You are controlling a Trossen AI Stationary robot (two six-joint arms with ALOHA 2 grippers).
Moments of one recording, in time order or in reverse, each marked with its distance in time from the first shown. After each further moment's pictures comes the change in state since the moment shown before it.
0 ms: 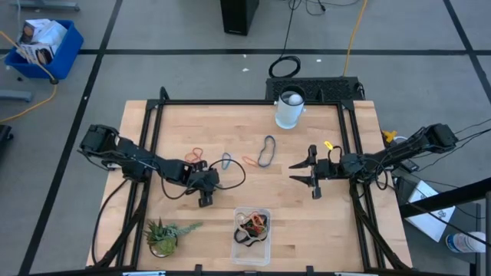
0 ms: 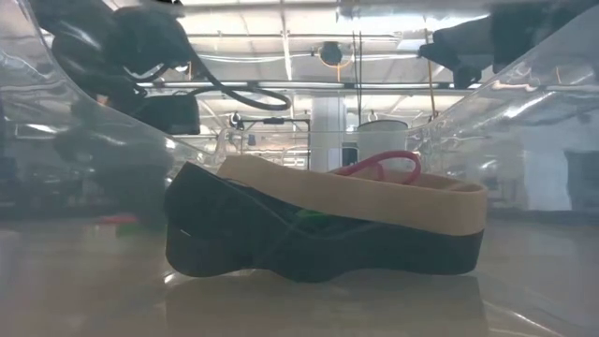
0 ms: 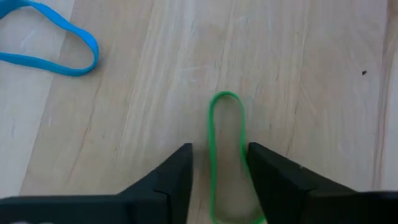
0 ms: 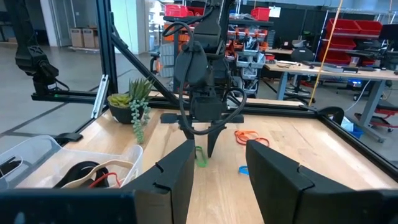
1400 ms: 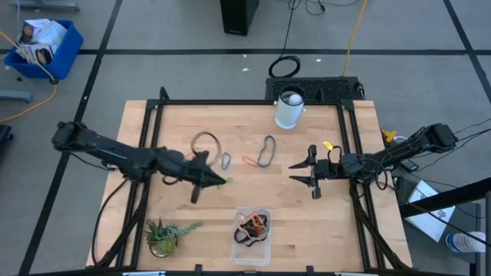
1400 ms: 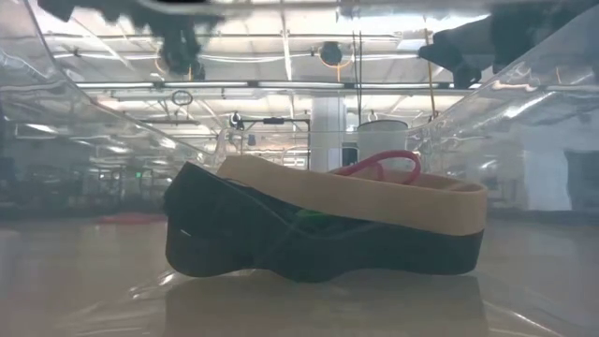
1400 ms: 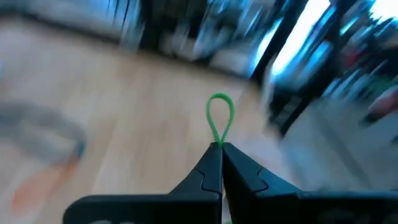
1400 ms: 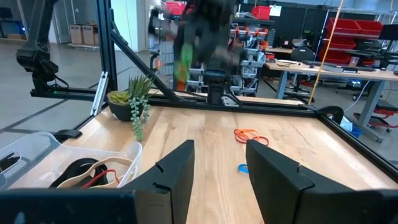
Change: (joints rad) left arm 0.006 -0.470 -0.004 0.434 0.104 0.039; right arm 0.000 0.000 0.000 -0.007 0.000 -0.007
